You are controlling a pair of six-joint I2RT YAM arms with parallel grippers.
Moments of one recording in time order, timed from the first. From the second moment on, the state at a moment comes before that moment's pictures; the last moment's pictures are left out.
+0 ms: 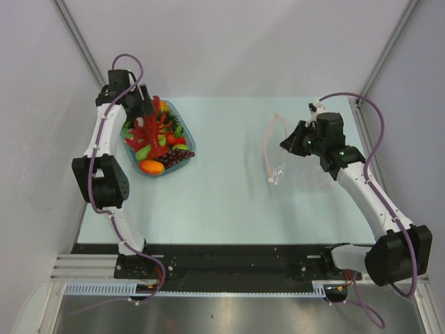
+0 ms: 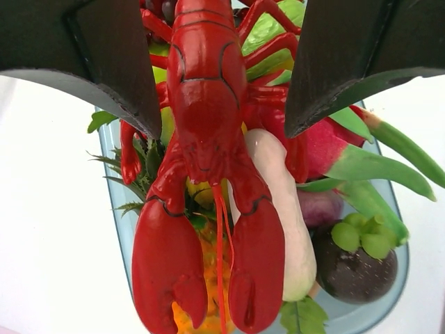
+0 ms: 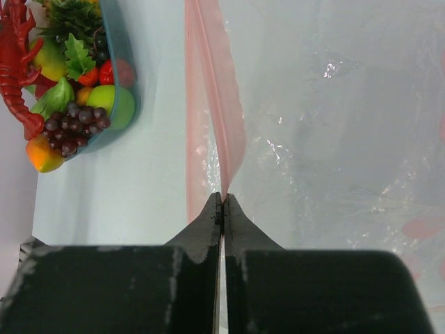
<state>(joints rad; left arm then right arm) 0.08 1.94 1.90 -0.74 0.01 -0.24 0.25 1.25 1.10 -0.37 -0.25 0.50</state>
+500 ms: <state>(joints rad) 0.07 2.01 1.90 -0.77 0.06 -0.26 0.25 1.28 1.10 -0.37 -0.25 0.49</state>
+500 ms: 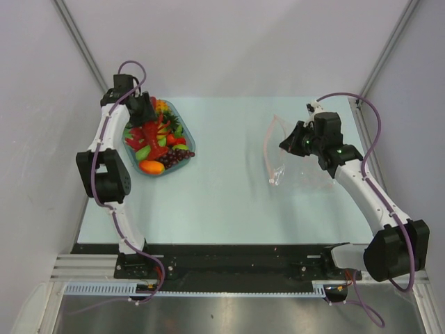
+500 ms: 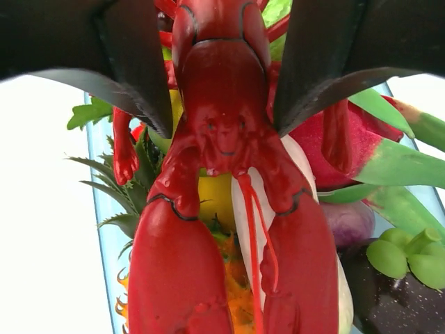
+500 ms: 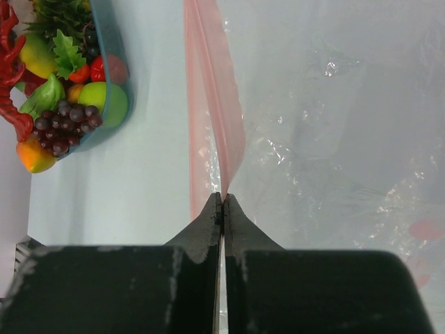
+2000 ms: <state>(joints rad) -0.46 1.48 1.52 0.73 0.85 -0.50 0.31 1.39 1.21 0.11 -0.85 1.06</state>
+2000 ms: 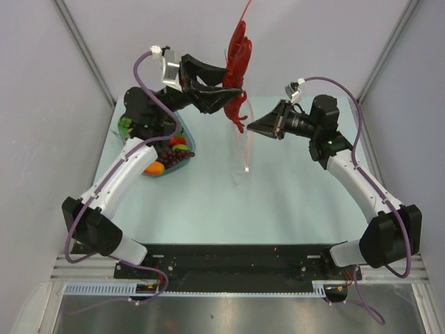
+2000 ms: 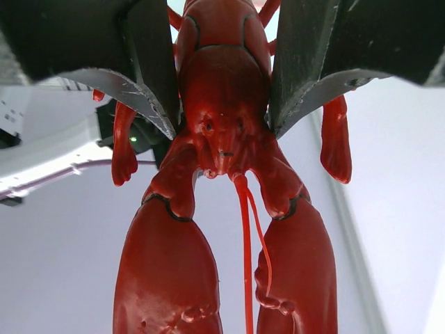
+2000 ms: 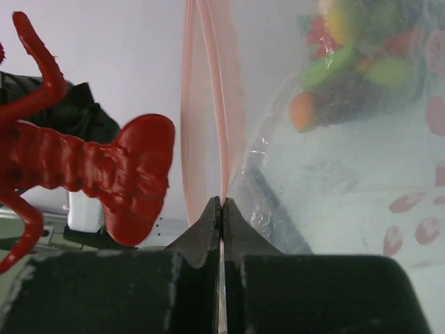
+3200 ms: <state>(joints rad) -0.58 1.53 1.15 0.80 0.90 -0.24 0.21 1.47 1.07 0.52 -1.18 1.36</state>
